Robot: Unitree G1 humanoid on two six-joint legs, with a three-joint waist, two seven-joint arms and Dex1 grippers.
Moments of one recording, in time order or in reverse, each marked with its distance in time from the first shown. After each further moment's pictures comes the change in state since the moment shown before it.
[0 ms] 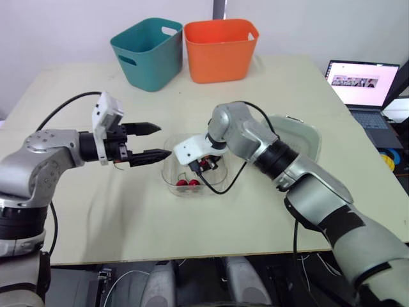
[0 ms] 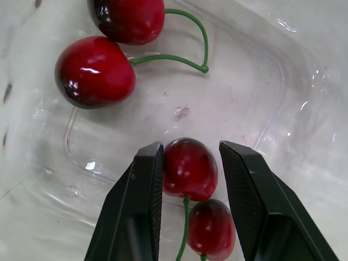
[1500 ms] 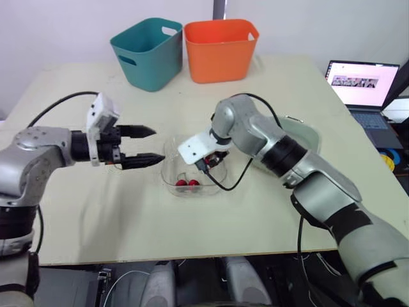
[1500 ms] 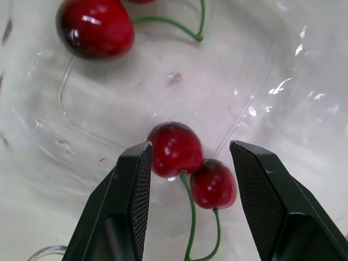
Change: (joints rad) left arm 0.023 0.113 -0.022 0.005 0.018 0.005 -0.093; right arm -0.013 -0.052 0.014 -0.044 -0.060 -0.094 0.010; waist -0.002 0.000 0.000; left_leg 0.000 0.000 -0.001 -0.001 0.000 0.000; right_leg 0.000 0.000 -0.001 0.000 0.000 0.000
